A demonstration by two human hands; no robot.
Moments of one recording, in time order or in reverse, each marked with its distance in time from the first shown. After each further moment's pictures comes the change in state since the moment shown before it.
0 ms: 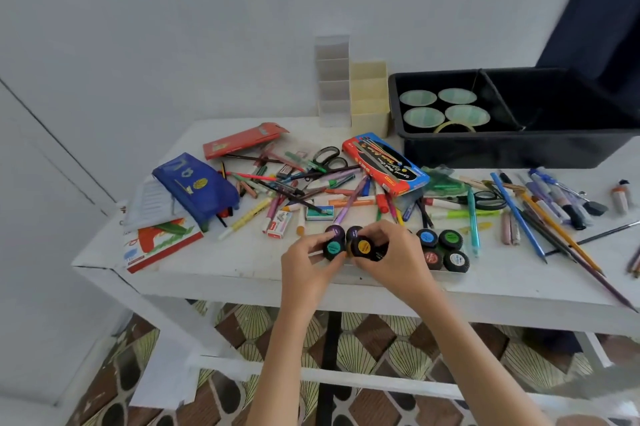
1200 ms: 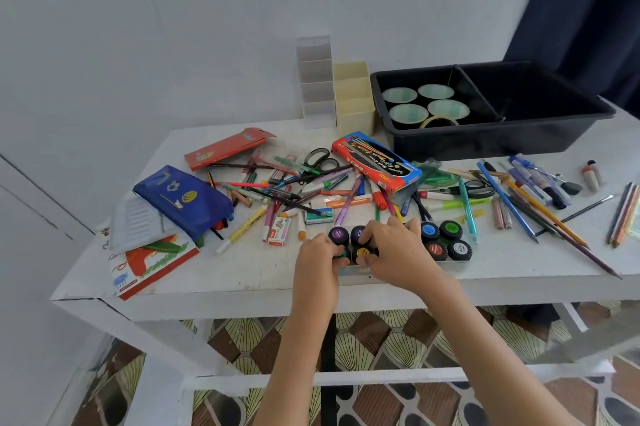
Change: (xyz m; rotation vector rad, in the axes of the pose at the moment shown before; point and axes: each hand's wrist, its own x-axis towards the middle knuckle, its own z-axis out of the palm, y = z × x) left_hand 0.016 -0.008 -0.002 0.499 -0.198 0.209; right_hand 0.010 -0.023 0.005 -0.599 -0.158 0.014
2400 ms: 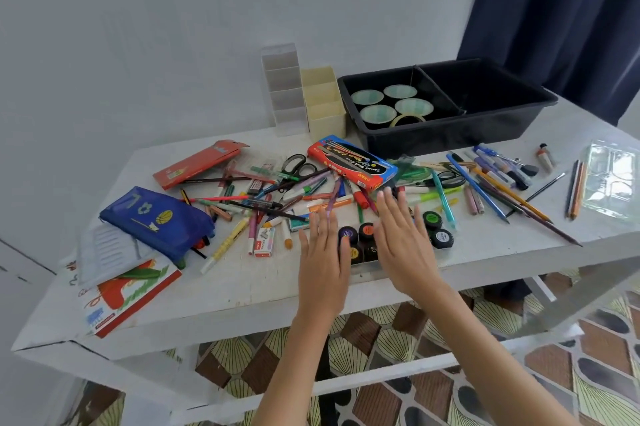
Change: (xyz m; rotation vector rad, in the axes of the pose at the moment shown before) left_hand 0.009 -0.008 0.030 0.025 -0.062 0.218; right_hand -0.013 0.019 0.022 0.027 0.231 0.184
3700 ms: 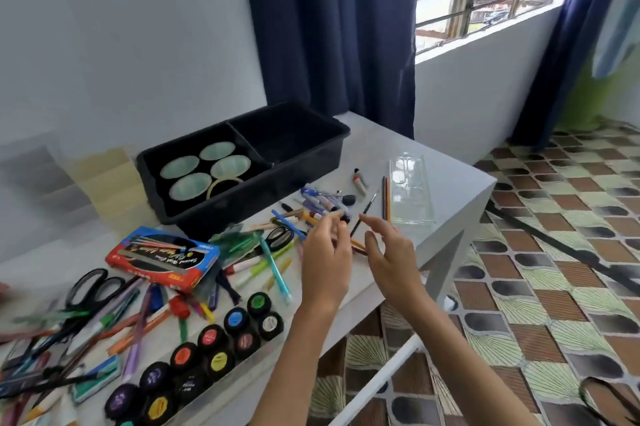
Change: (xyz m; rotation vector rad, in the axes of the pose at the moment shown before) left_hand 0.094 0.240 0.095 -0.608 -0.223 0.148; right_hand -0.021 0.188 -0.099 0.501 0.509 0.459
